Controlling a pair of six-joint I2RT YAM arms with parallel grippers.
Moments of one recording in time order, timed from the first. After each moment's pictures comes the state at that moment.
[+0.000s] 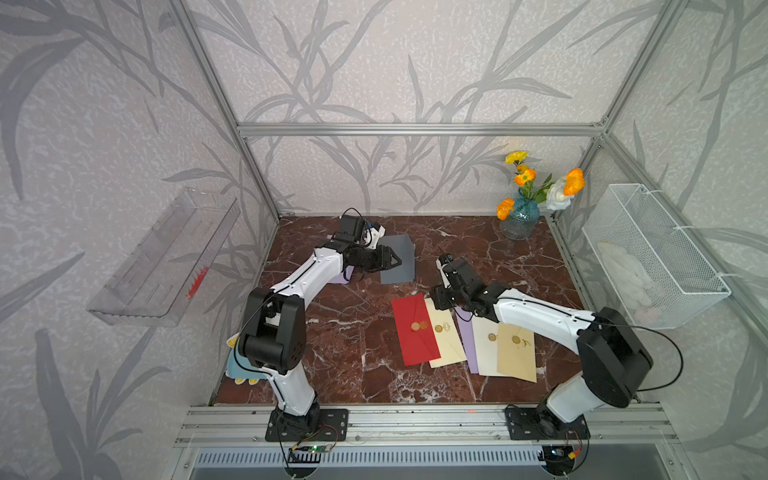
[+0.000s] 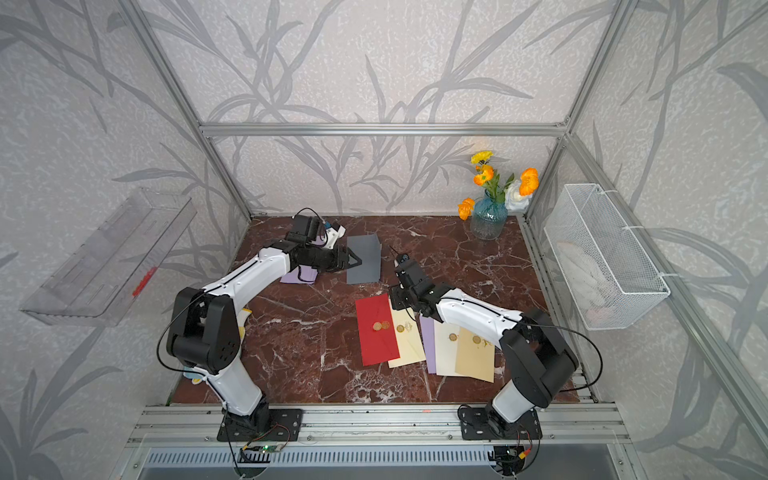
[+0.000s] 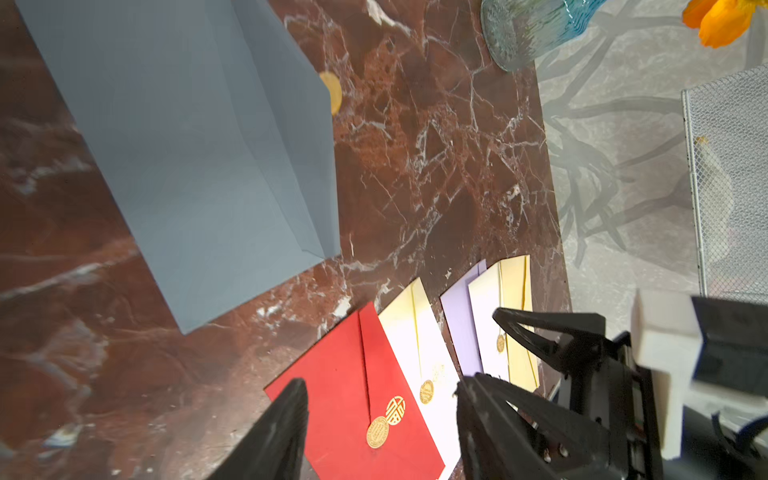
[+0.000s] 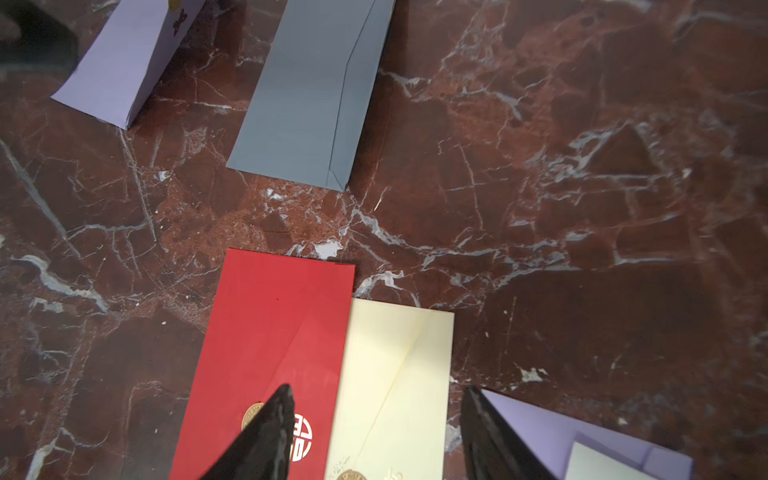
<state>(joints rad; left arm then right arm) -0.26 1.73 1.27 -0.48 0.62 -0.36 0.68 1.60 0.99 -0.25 0.04 0.36</state>
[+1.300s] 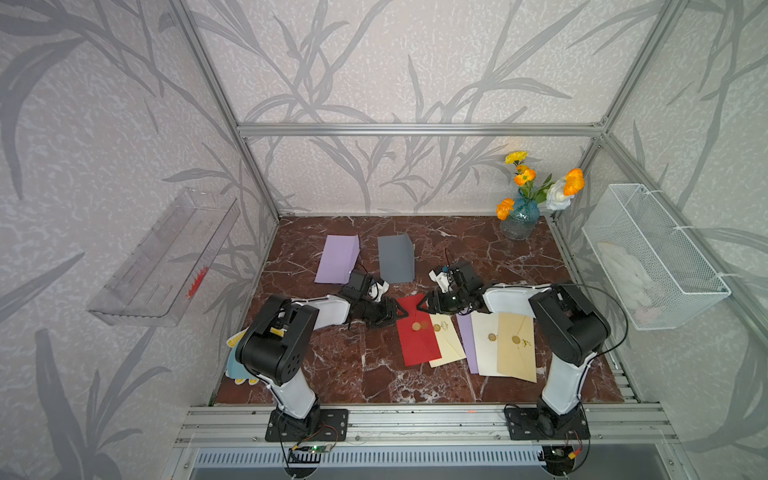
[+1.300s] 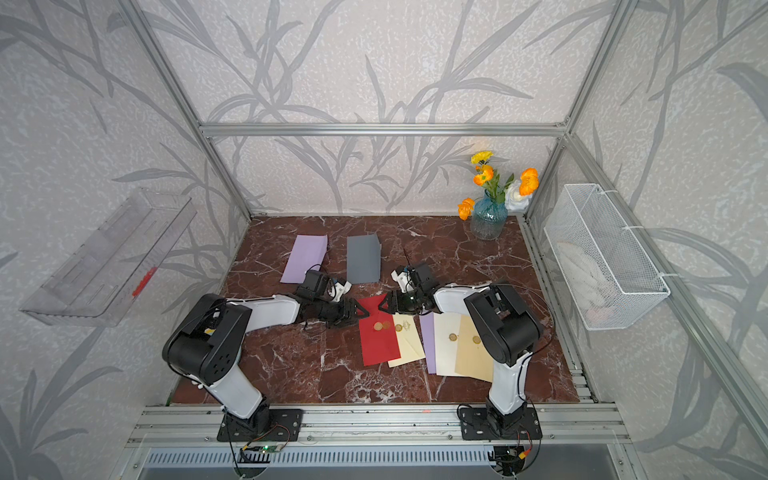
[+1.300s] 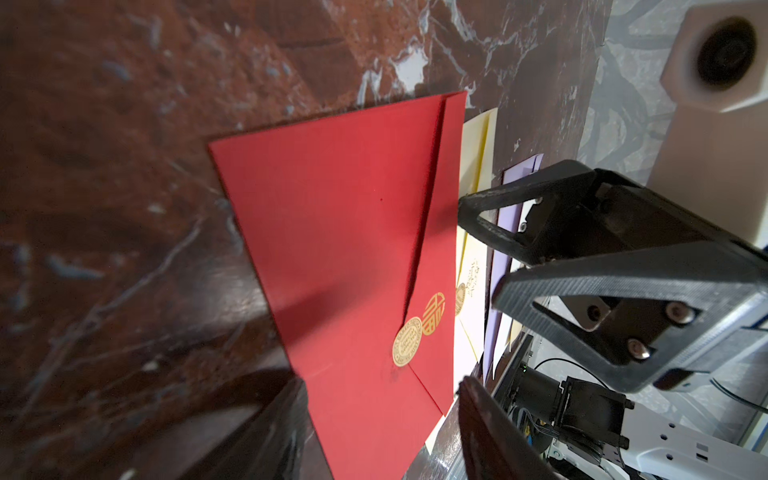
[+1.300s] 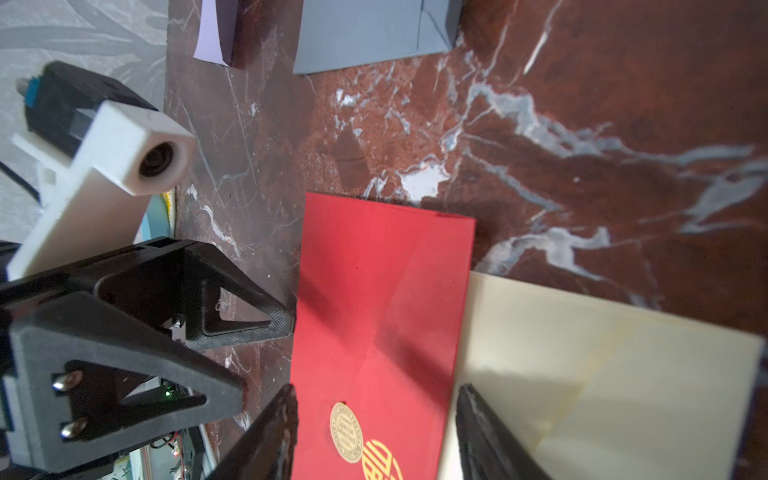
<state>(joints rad) -0.37 1.70 0.74 -0.04 0.72 -0.65 0.52 1.88 0.95 0.03 -0.62 0.52</state>
